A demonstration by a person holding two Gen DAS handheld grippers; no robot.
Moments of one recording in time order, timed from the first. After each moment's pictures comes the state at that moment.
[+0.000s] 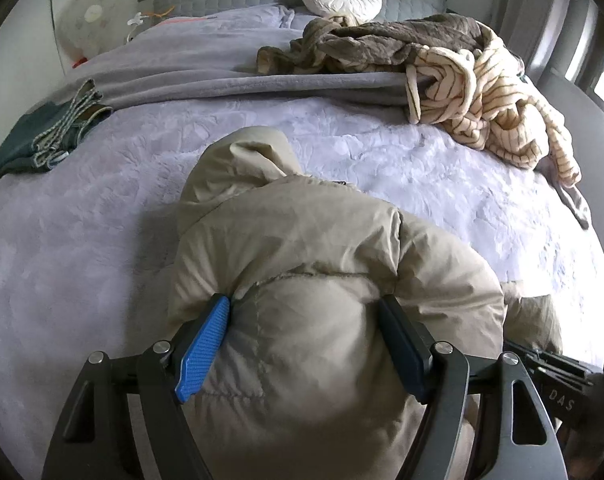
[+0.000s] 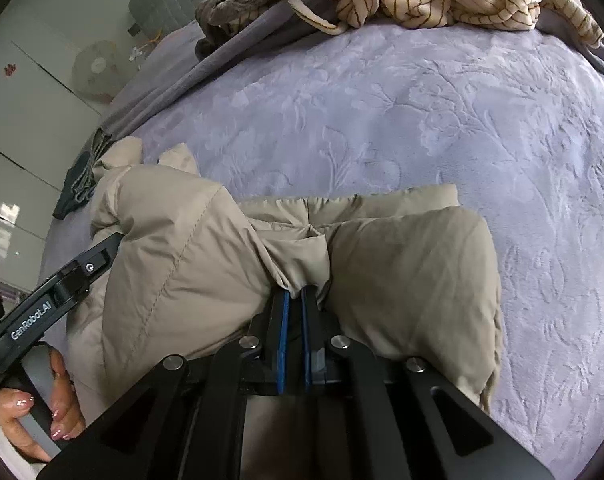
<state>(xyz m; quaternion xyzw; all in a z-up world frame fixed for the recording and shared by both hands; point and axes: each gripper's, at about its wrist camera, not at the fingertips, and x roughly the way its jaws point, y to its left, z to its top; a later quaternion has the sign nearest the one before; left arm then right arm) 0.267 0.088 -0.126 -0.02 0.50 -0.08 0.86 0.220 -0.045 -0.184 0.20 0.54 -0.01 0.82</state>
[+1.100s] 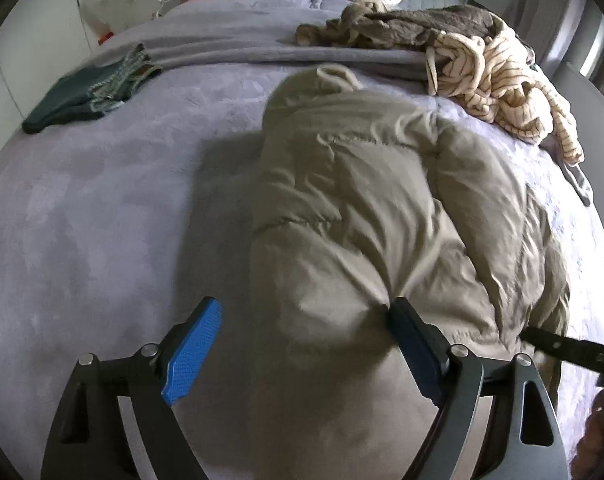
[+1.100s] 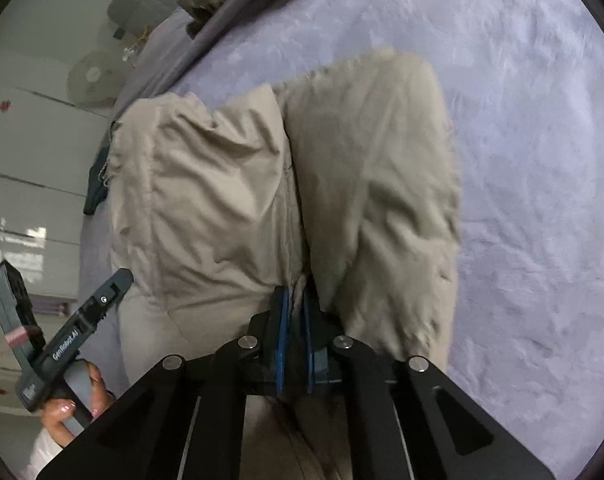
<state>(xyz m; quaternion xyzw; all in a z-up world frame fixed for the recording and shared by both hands) 0.176 0.142 -0.109 -0.03 0.53 -0.05 0.85 0.136 -0.044 -0.171 0.29 0.57 0.01 0.77</state>
